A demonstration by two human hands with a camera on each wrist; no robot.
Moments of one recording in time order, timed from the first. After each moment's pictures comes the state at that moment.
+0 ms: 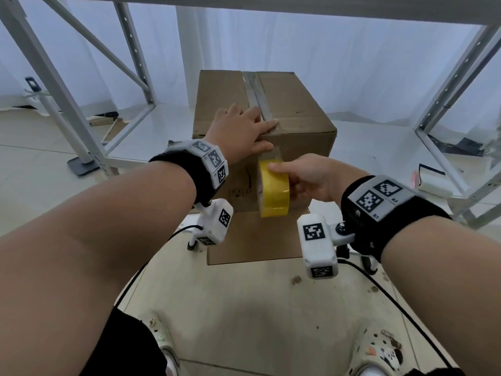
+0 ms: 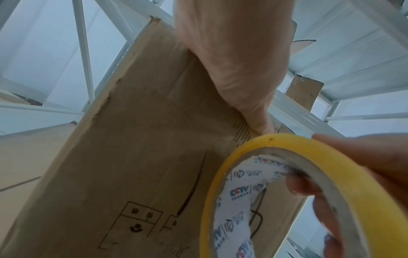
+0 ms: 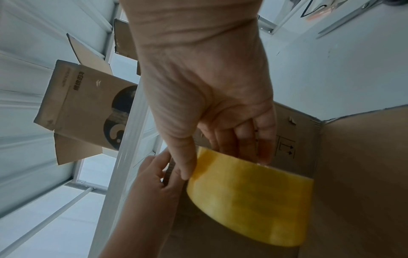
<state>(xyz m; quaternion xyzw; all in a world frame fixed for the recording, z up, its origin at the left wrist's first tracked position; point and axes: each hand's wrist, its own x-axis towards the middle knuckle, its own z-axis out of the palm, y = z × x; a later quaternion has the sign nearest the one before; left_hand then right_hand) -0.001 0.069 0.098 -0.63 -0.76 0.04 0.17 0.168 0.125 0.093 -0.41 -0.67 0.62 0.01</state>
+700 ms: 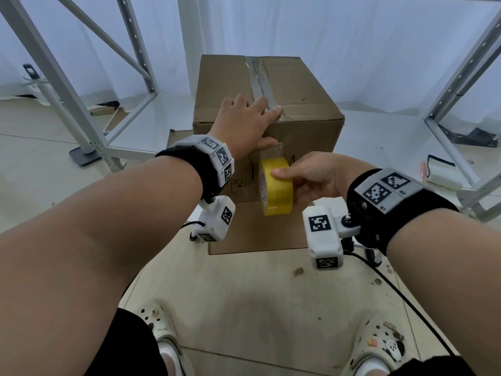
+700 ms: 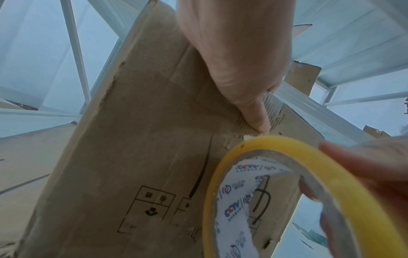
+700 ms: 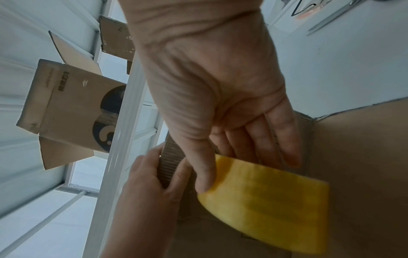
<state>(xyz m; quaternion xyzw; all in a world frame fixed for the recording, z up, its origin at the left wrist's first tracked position) 0.008 0.070 0.088 -0.61 -0.76 0.05 0.21 0.171 0.132 0.082 -0.43 -0.68 0.60 -0.07</state>
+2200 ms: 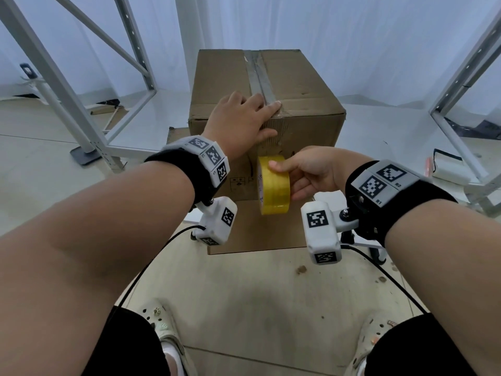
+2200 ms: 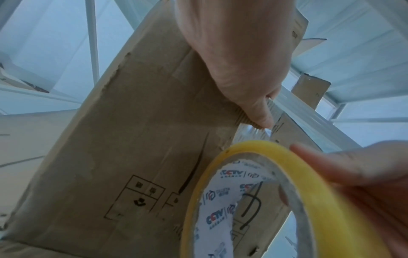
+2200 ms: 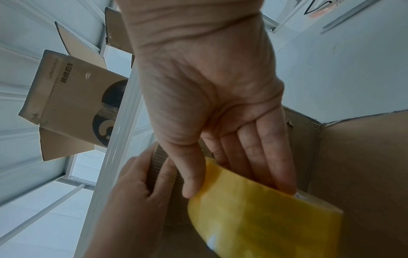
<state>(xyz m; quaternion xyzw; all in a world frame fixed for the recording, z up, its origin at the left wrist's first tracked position) 0.001 0.069 0.081 -0.63 -0.75 0.00 0.20 0.161 0.140 0.078 -0.41 -0.68 0.60 -0.08</state>
